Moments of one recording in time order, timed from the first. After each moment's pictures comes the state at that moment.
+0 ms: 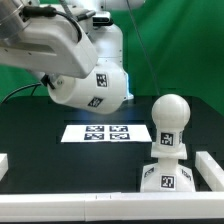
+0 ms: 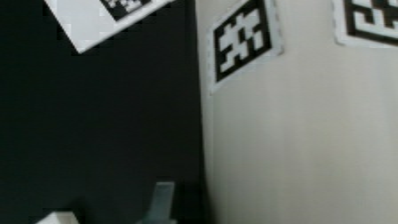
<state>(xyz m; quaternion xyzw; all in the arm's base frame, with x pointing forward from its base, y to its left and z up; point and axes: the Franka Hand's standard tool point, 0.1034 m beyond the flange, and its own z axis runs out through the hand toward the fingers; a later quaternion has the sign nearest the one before) 0.581 -0.112 0.160 -0.90 0.31 0.28 0.09</state>
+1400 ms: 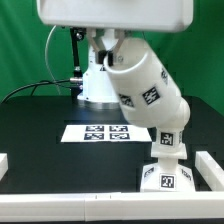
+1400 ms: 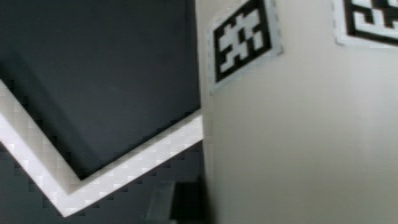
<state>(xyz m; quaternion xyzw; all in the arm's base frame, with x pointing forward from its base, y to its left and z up) 0.639 -0.020 0.215 -0.96 0.28 0.03 -0.01</state>
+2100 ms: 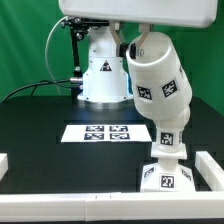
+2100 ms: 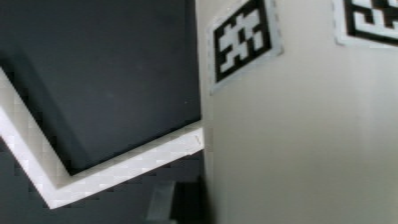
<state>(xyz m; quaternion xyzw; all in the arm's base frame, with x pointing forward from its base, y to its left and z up) 0.630 0.000 0.212 -0.97 0.23 0.02 -0.04</state>
